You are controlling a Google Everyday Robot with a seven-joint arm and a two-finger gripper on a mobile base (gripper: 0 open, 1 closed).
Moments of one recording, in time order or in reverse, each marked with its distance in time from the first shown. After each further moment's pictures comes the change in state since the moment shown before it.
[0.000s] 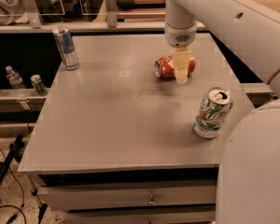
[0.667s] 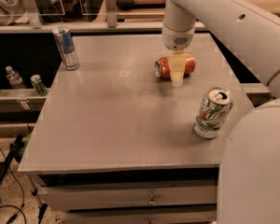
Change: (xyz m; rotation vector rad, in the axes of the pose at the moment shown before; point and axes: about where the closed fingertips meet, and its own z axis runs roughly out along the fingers) arm -0.017 0.005 0.008 -0.031 -0.097 -0.035
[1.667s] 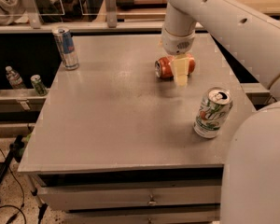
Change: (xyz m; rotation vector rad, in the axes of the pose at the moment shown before) arm -0.004 0.010 0.010 -0.029 -0.031 -0.177
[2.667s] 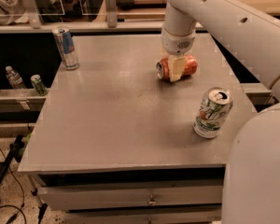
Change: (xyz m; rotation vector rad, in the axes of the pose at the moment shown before) arm 0.000 0.003 -0.003 -0.003 0.014 -0.031
